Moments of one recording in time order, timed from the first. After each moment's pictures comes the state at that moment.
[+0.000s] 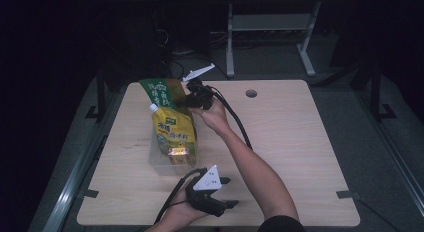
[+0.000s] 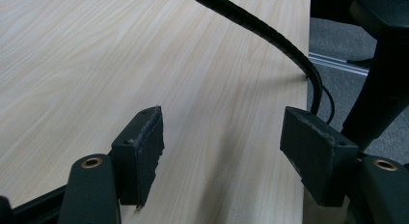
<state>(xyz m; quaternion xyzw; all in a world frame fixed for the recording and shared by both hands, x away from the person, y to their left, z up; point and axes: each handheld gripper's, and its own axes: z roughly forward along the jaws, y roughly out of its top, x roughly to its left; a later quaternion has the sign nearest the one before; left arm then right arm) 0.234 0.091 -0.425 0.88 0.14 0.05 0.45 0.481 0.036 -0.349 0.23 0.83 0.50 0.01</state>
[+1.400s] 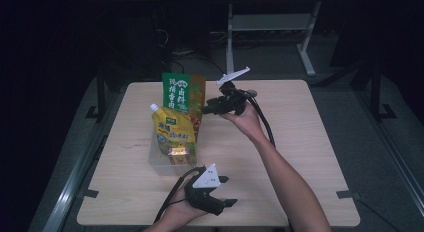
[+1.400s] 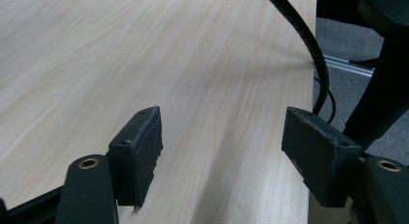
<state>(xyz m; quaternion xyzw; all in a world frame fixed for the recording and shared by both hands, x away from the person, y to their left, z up) 0.237 0.094 -0.427 0.88 0.15 0.04 0.45 0.461 -0.053 -0.347 0.27 0.84 0.47 0.01</state>
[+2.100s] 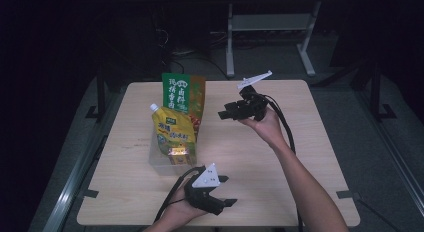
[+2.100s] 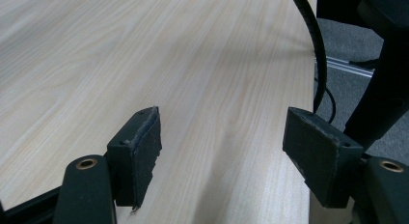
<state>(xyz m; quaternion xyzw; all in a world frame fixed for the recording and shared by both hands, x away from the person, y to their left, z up) 0.238 0.095 -0.426 0.88 0.15 0.04 0.45 0.436 -0.105 -0.342 0.29 0.84 0.47 0.01</state>
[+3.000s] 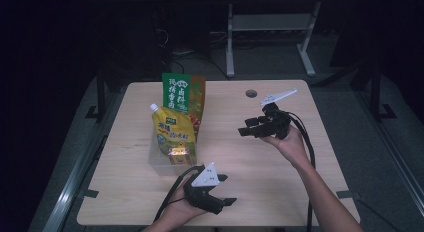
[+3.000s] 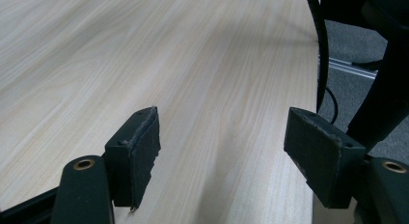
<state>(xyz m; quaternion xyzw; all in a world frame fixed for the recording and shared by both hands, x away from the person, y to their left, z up) 0.239 0.096 -0.426 0.88 0.16 0.04 0.46 0.390 -0.159 -0.361 0.31 0.83 0.45 0.00</state>
